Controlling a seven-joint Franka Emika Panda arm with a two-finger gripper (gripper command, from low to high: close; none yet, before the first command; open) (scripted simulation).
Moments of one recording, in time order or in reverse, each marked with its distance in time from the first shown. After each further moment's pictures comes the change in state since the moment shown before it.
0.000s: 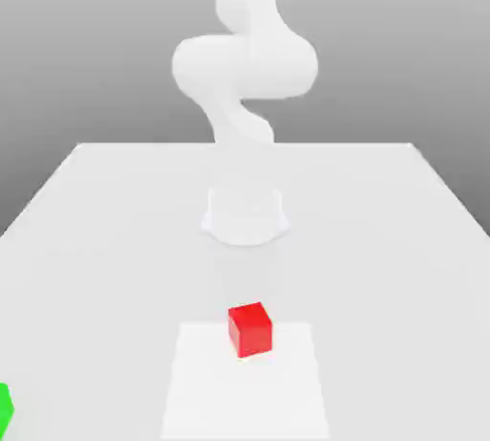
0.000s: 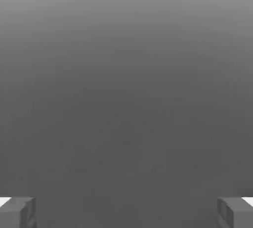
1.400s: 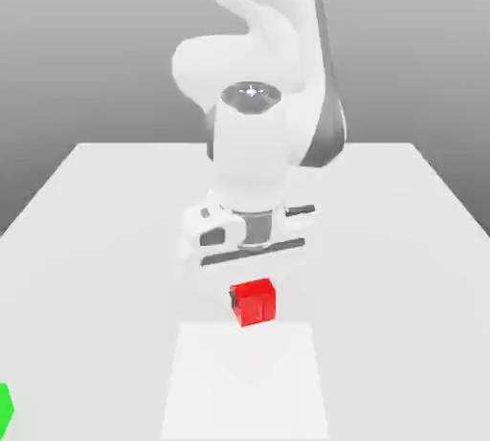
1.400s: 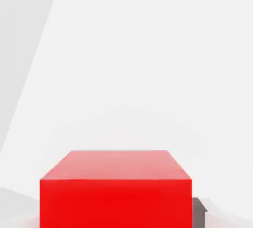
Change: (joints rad) arm -0.006 0.692 -0.051 -0.471 -0.002 0.441 -0.219
